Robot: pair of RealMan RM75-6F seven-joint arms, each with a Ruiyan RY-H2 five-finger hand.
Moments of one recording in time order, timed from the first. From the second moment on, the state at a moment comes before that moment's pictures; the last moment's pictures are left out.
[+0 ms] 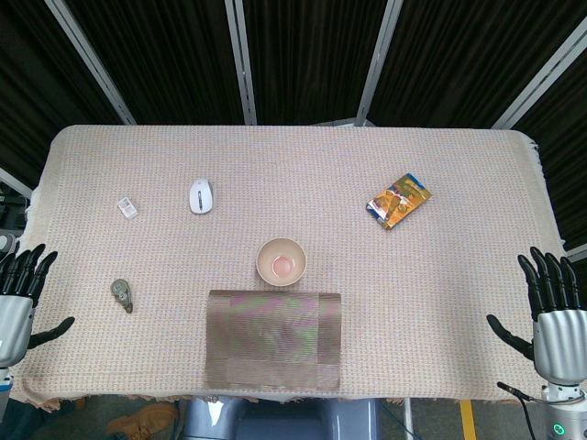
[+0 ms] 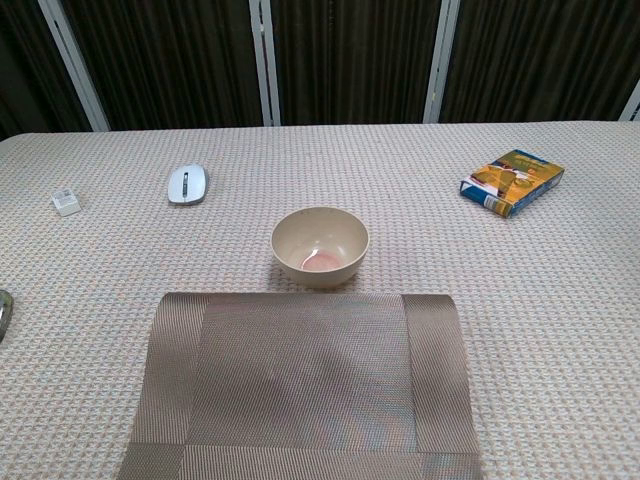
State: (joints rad) left arm -0.07 -1.13 -0.04 -1.68 1.58 1.57 0.16; right arm 0.03 -1.22 0.12 -1.59 -1.68 1.77 -0.06
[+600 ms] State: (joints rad) left arm -0.33 -1.15 -0.10 -1.68 1.59 1.22 0.12; right arm 0.04 -1.21 0.14 -1.61 -1.60 1.69 -0.10
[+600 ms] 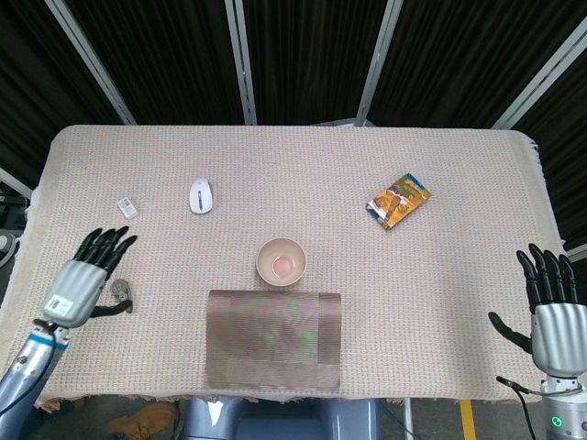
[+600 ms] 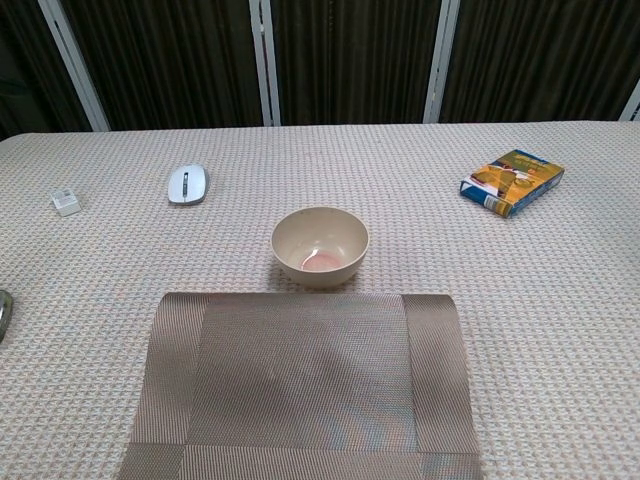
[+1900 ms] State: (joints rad) left arm -0.85 -1.75 -0.11 -1.10 1.56 0.87 0.14; right arm 0.06 -1.20 0.18 -1.56 -1.48 1.64 -0.04
